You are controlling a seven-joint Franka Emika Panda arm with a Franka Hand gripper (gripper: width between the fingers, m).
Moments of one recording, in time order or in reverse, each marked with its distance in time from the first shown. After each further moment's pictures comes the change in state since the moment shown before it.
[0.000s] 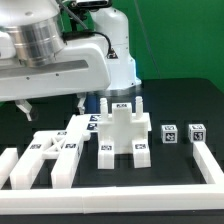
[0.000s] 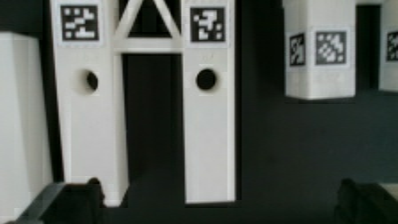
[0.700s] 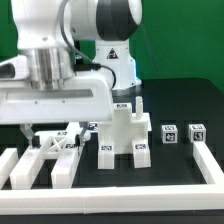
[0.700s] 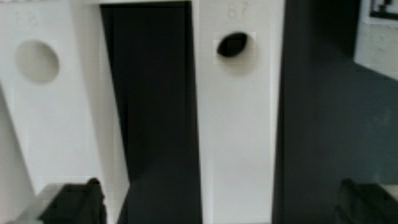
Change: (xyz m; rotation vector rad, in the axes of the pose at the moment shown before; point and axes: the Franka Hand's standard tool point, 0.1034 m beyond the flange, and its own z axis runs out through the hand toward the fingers) arm 0.001 0.003 0.063 -0.064 0.175 0.028
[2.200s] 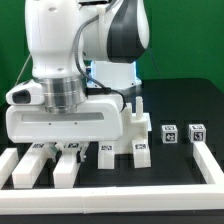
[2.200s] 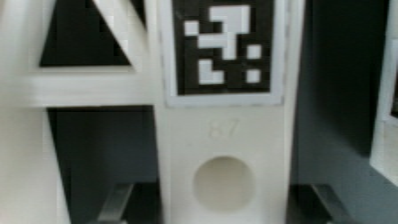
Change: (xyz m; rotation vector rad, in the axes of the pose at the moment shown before) arm -0.017 -0.009 0.027 -0.005 -0.063 -0.017
